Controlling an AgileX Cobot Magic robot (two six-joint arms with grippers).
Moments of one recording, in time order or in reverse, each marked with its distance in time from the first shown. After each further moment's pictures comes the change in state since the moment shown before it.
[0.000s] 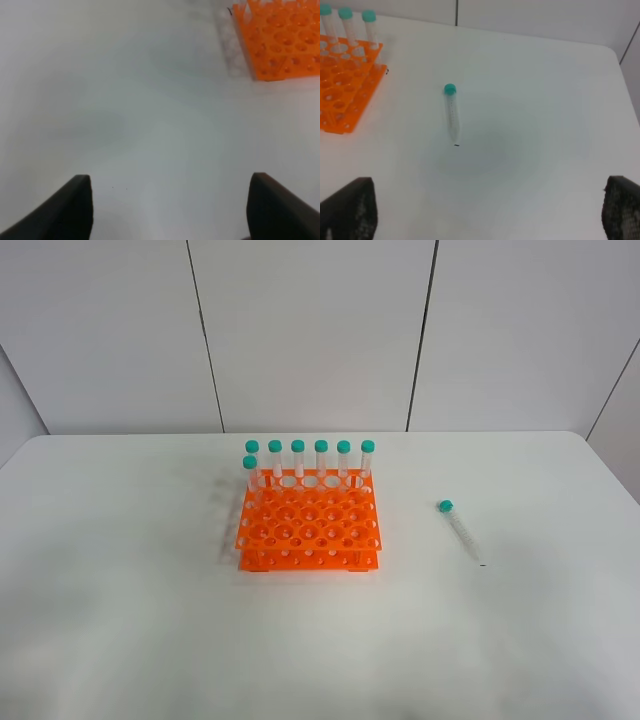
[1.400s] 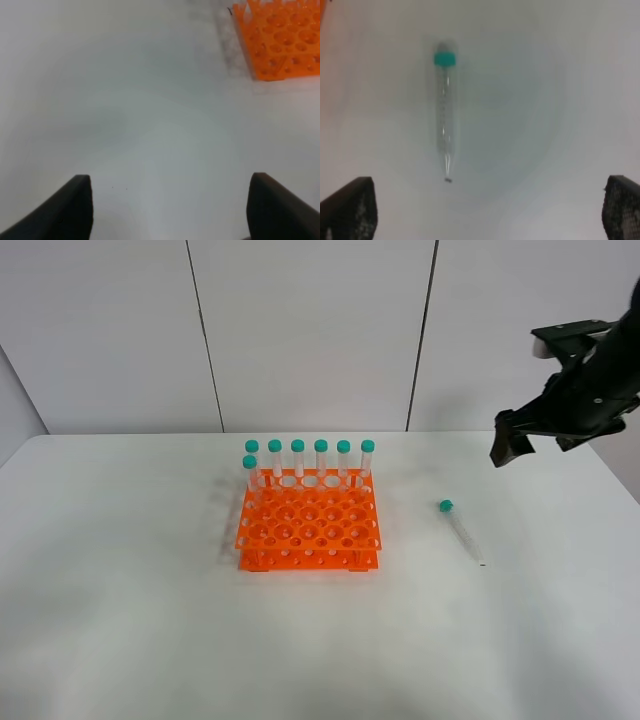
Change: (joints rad) left arm 0.000 0.000 0.000 0.000 0.000 0.000; right arm 0.009 1.653 -0.785 0.030 -0.127 -0.108
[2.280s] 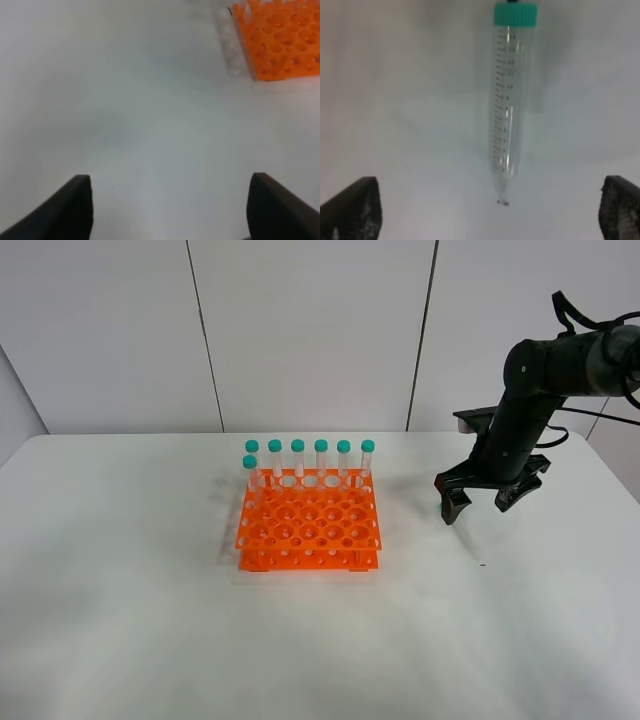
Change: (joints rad) left arm 0.000 0.000 0.000 0.000 0.000 0.000; right arm 0.093 0.374 -0.159 -0.001 0.102 0.071
